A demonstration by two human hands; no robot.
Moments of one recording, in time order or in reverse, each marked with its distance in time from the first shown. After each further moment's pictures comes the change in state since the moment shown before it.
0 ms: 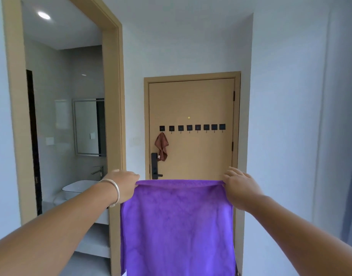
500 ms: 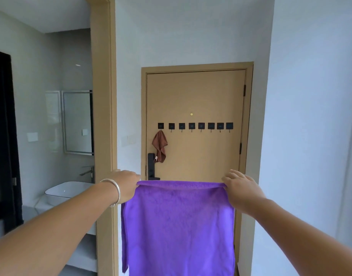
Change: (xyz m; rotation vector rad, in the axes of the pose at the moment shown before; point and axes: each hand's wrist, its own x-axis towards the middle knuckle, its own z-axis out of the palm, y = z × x) left_hand 0.189 -0.025 0.093 0.018 -0.009 0.027; right_hand 0.160 0.047 0.126 -0.005 -0.016 -0.025
